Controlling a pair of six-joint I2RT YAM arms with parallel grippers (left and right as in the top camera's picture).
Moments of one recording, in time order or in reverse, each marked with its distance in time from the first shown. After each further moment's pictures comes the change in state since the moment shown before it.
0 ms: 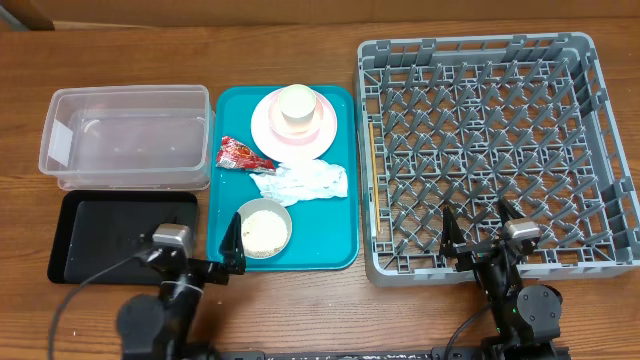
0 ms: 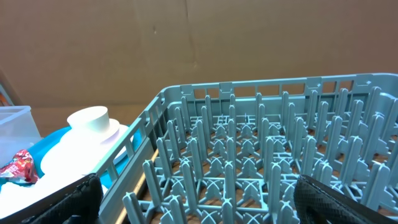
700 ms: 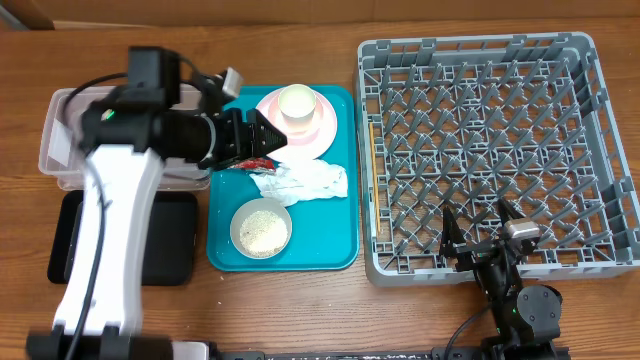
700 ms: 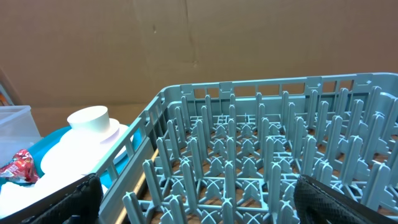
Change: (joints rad) left arm -0.099 1.485 1.314 -0.936 0.495 -0.041; right arm 0.000 0.001 0.000 -0.001 0.000 0.000
